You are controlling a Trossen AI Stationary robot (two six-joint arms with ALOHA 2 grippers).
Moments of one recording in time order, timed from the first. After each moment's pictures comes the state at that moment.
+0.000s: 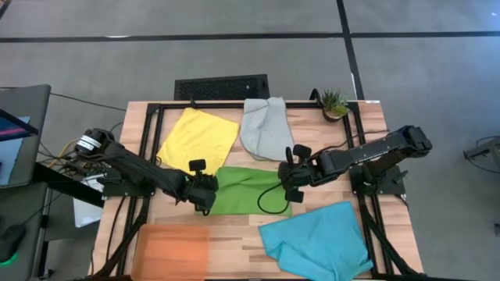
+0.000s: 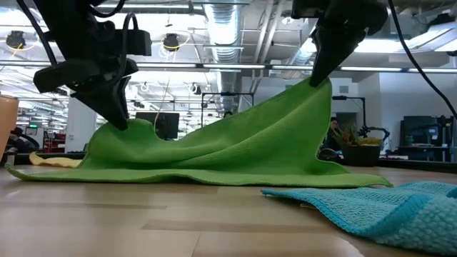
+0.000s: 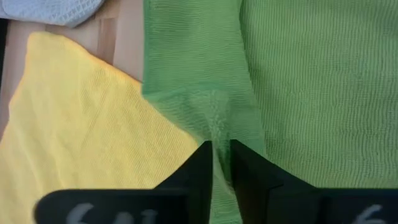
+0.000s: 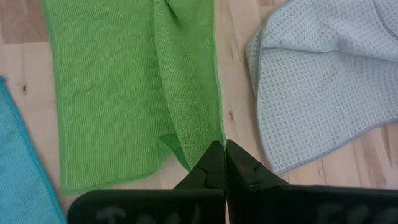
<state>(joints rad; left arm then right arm) -0.36 1.48 0.86 -0.70 -0.51 -0.36 0.26 1.52 1.19 -0.90 0.37 0.28</state>
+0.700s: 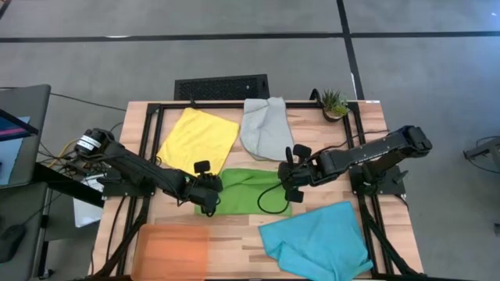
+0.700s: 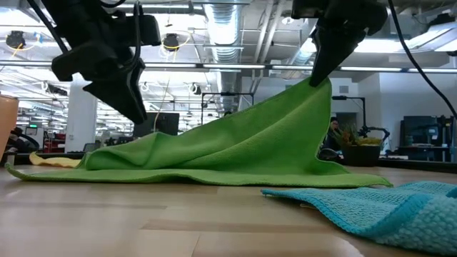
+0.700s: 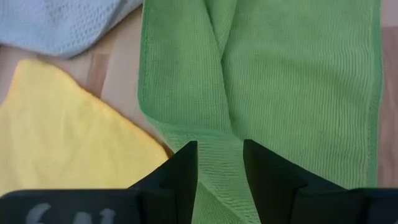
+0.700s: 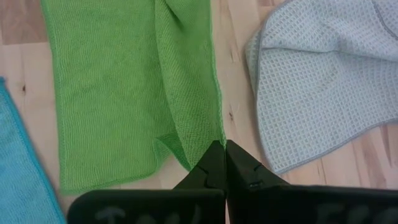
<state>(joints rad) -0.36 1.47 0.86 -0.55 -0.50 -0.38 0.26 1.52 1.19 -0.90 0.37 0.28</state>
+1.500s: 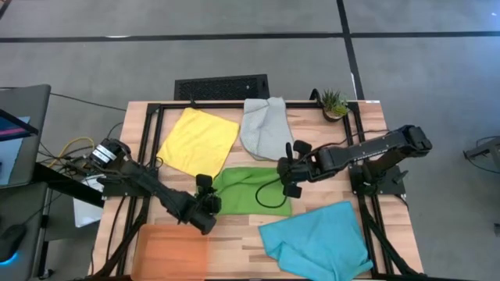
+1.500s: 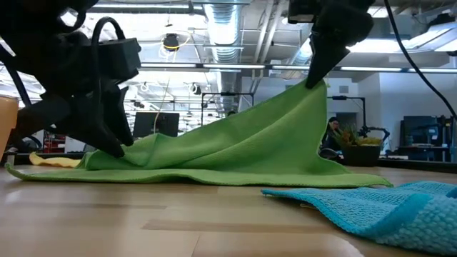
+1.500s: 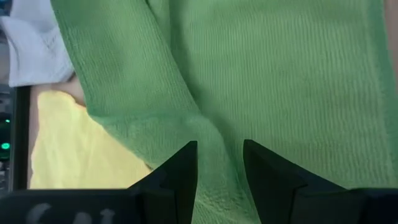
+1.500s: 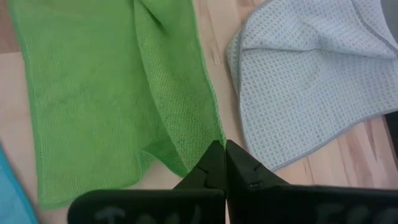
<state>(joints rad) -0.54 1.69 0.86 -0.54 -0.70 -0.32 0.21 1.52 1.19 -0.90 0.39 0.28</state>
